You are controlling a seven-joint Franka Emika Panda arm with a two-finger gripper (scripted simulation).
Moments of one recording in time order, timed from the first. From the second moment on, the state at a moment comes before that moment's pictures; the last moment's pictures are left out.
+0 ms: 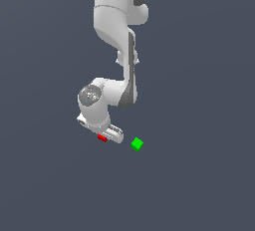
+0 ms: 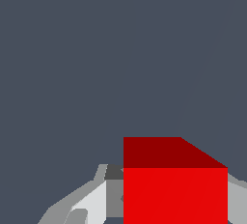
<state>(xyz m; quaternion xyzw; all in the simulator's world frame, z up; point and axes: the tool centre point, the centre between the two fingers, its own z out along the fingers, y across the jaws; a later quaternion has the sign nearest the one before) 0.041 -0.112 0.037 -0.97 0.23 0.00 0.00</state>
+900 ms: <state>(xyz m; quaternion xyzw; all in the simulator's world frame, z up) 0.042 -0.113 0.119 -0.97 0.23 0.00 0.00</state>
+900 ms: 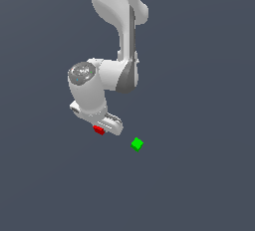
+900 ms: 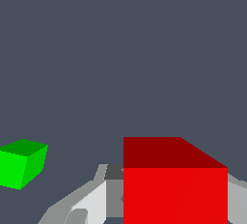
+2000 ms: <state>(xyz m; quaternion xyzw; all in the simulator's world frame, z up) 0.073 0.027 0.067 -0.97 0.22 0.00 0.00</state>
